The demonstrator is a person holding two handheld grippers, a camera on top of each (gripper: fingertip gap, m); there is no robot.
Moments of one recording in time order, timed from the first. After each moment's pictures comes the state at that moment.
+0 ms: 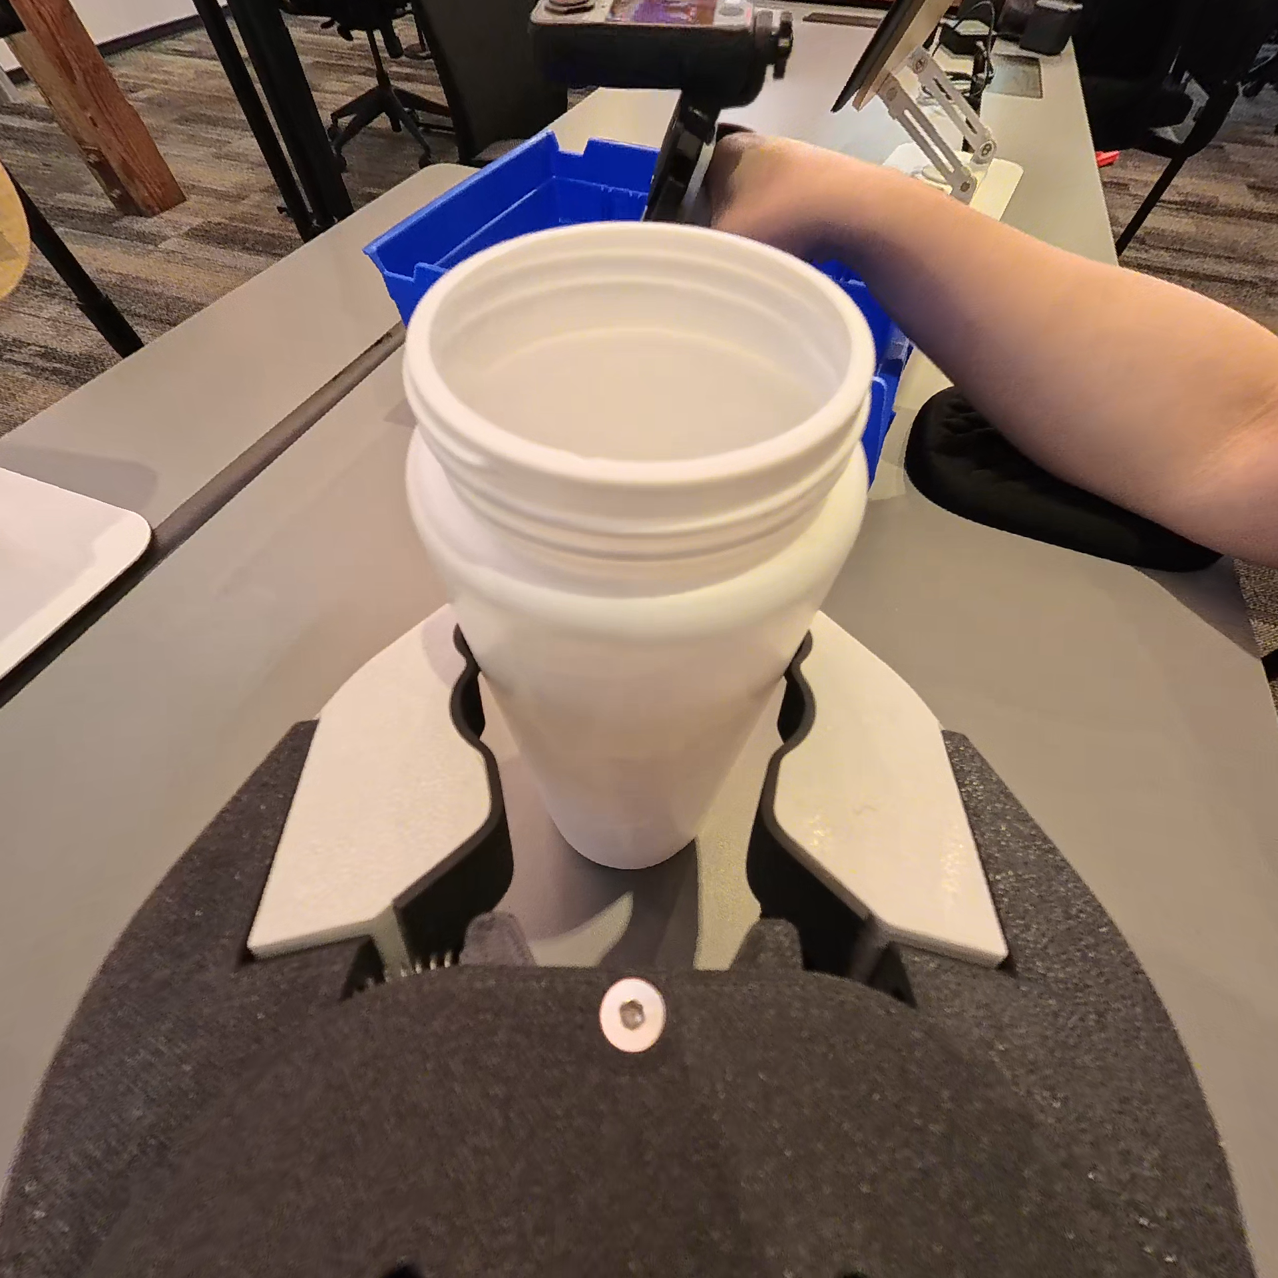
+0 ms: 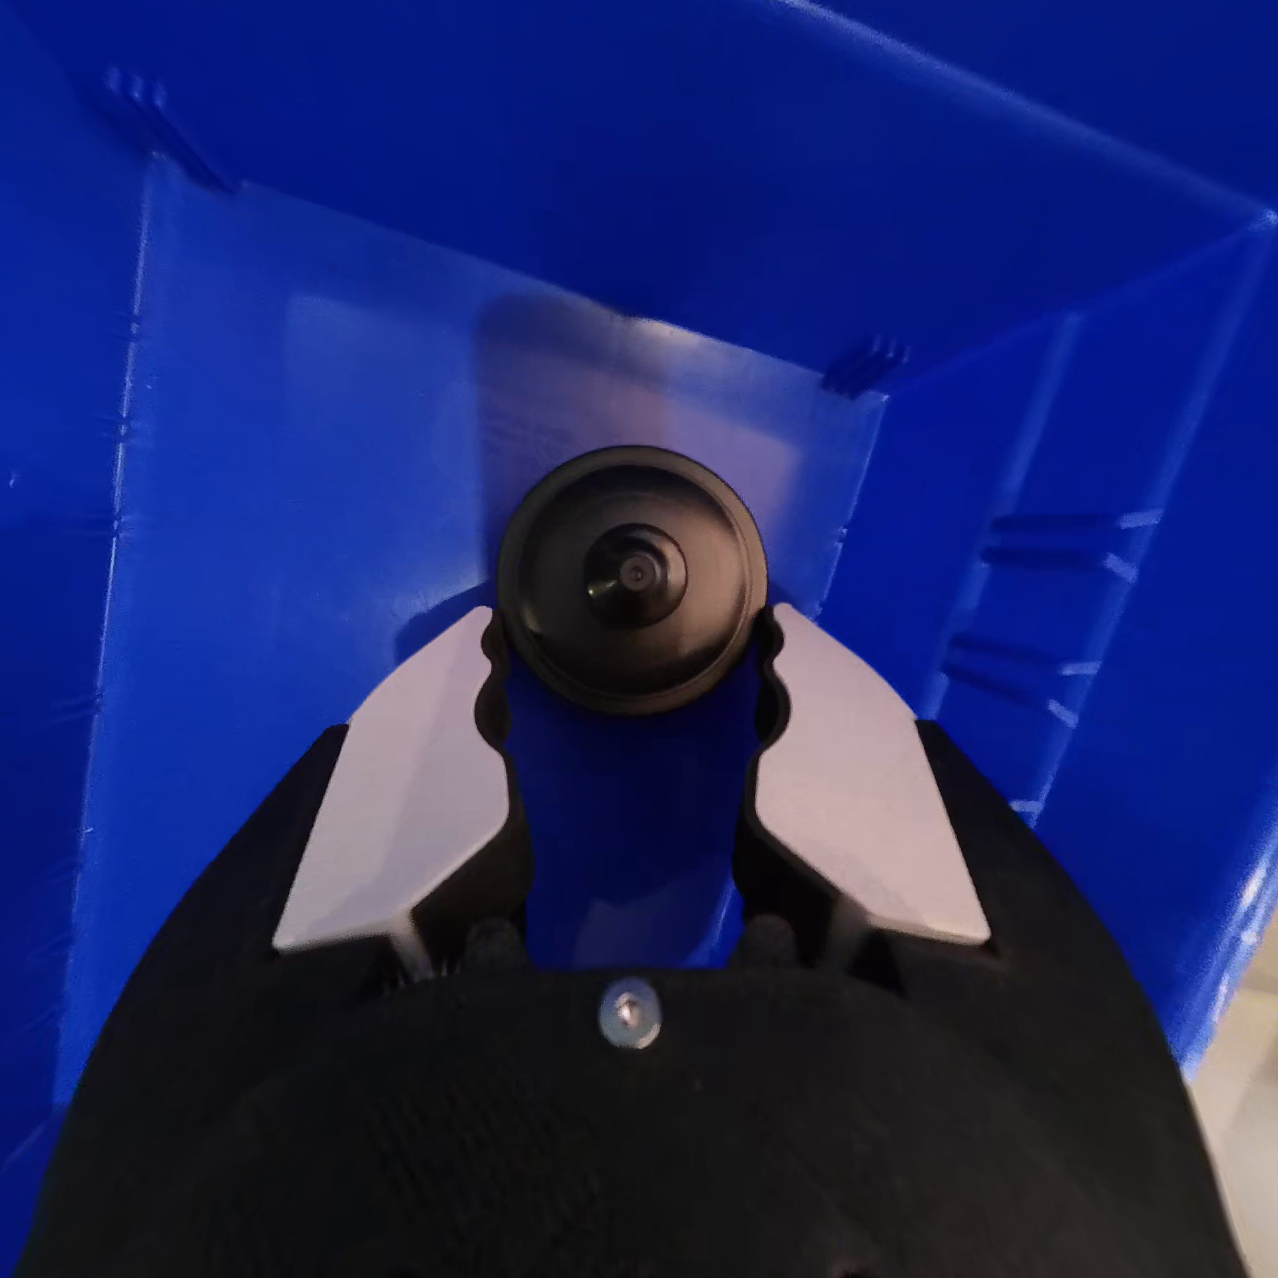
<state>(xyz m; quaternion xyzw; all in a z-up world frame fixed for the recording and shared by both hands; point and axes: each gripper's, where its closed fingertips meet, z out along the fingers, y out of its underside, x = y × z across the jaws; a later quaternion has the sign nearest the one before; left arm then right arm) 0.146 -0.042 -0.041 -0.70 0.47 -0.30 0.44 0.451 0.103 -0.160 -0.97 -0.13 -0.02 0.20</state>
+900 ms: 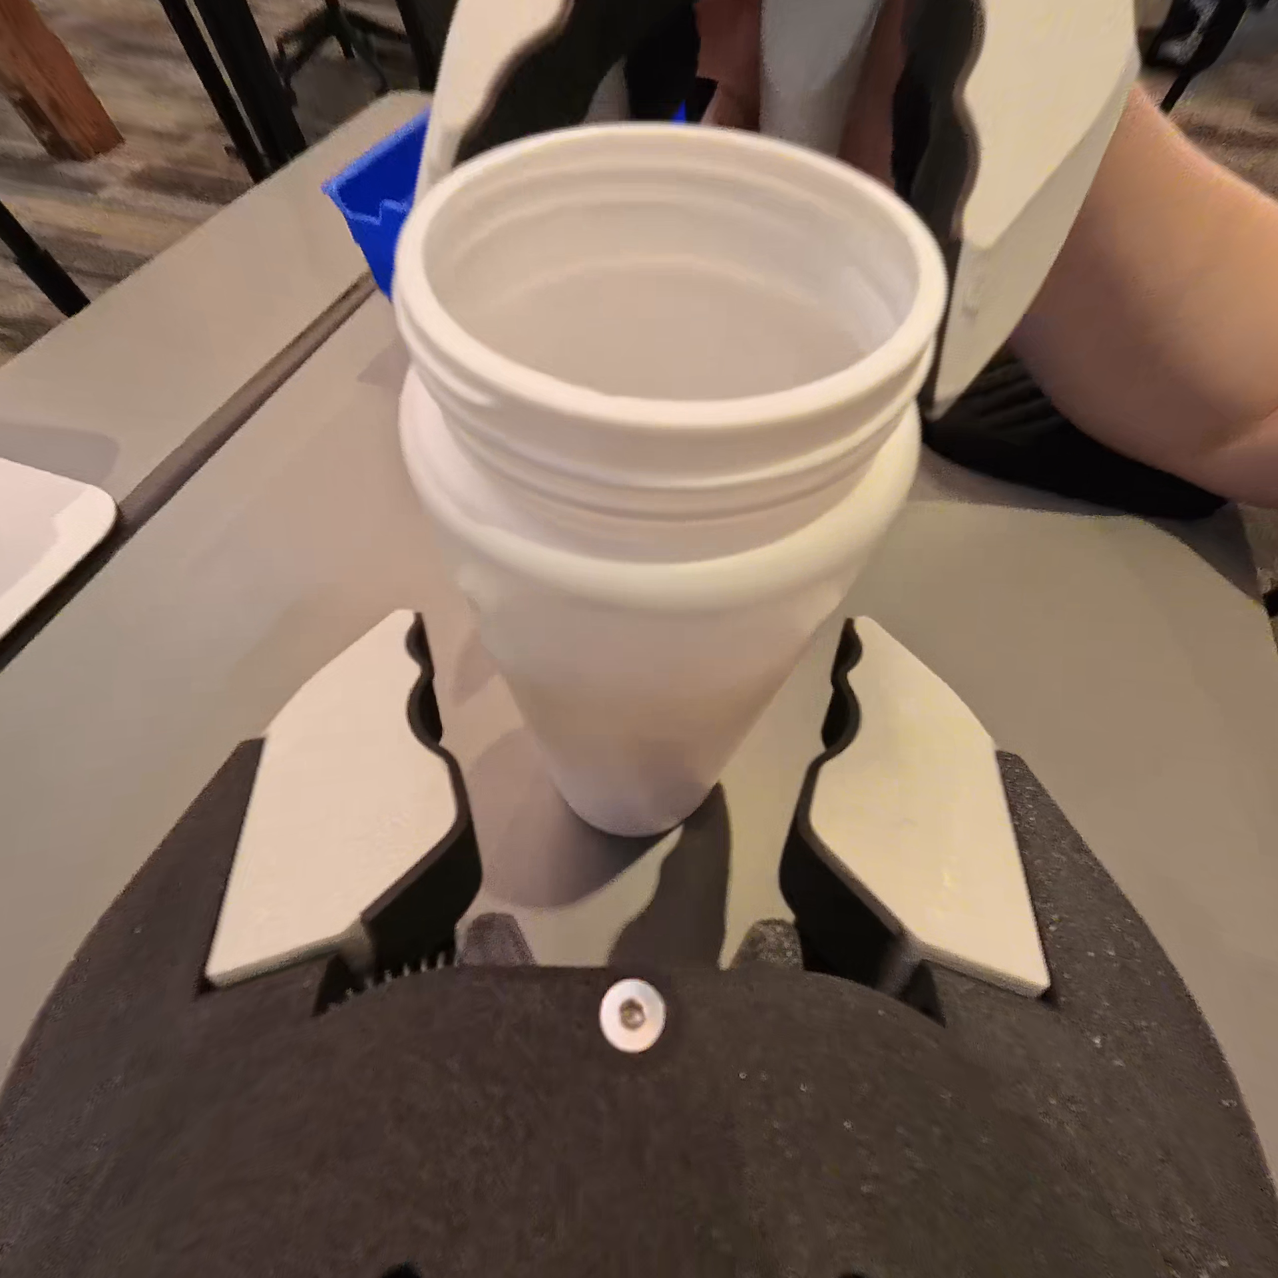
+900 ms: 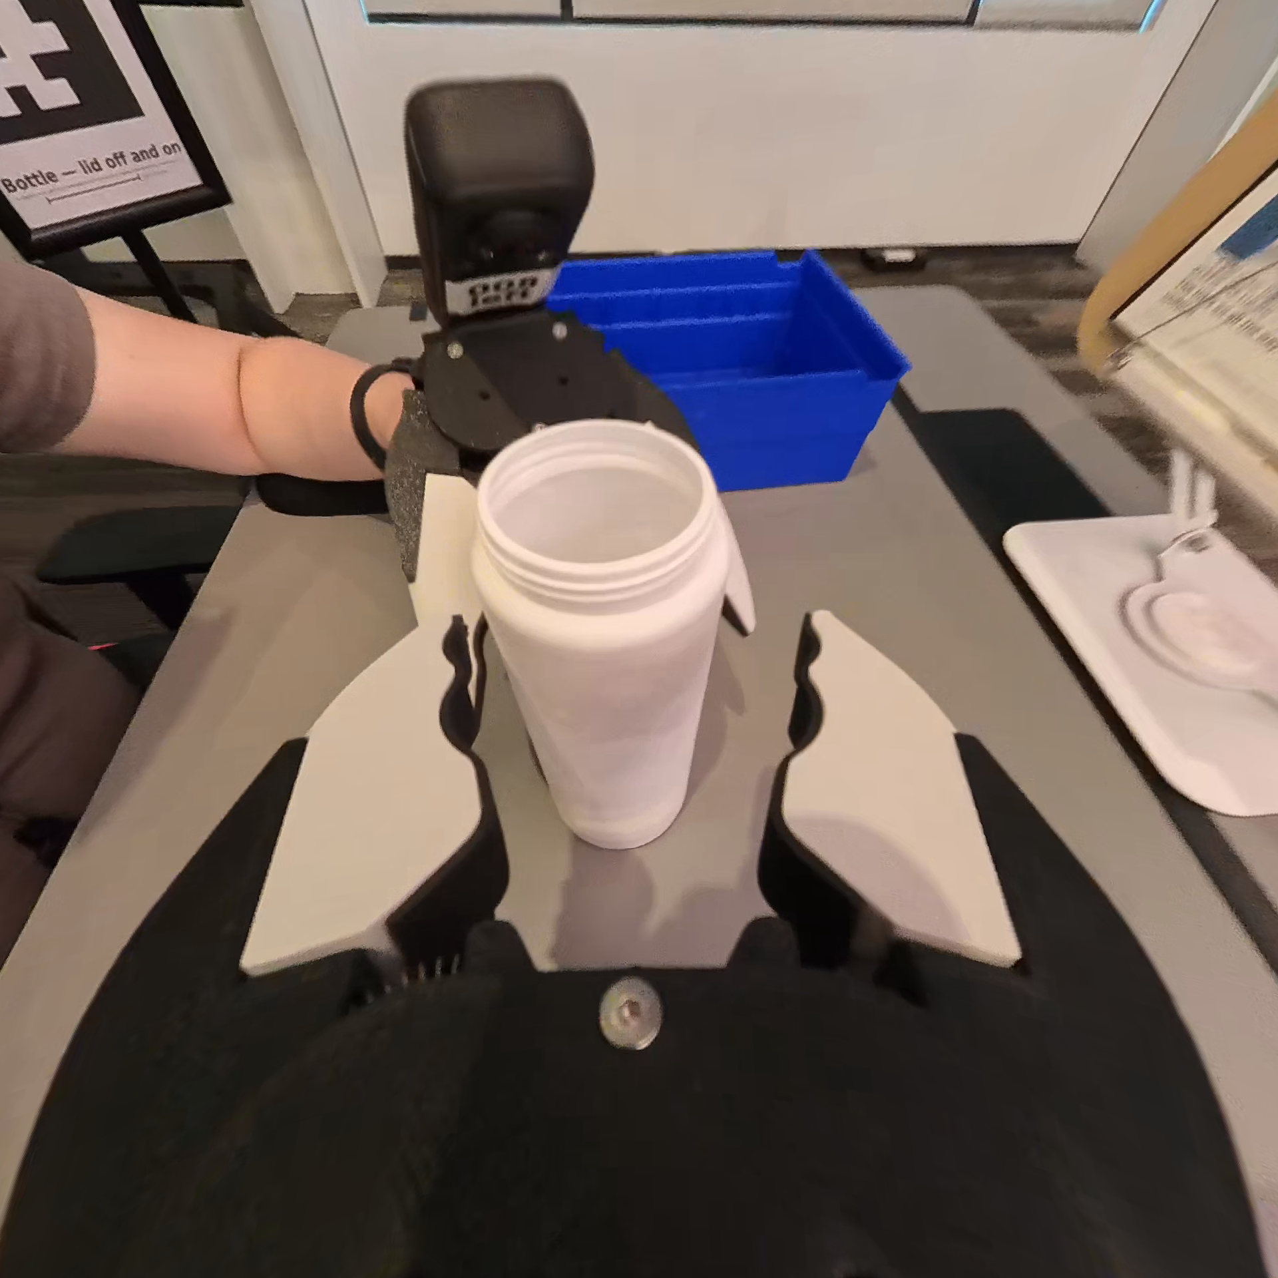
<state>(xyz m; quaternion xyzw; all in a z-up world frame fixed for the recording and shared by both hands) 0.143 -0.042 -0.053 -0.71 0.49 -0.29 0.41 0.141 -0.038 0.012 -0.59 -0.57 0.39 0.42</state>
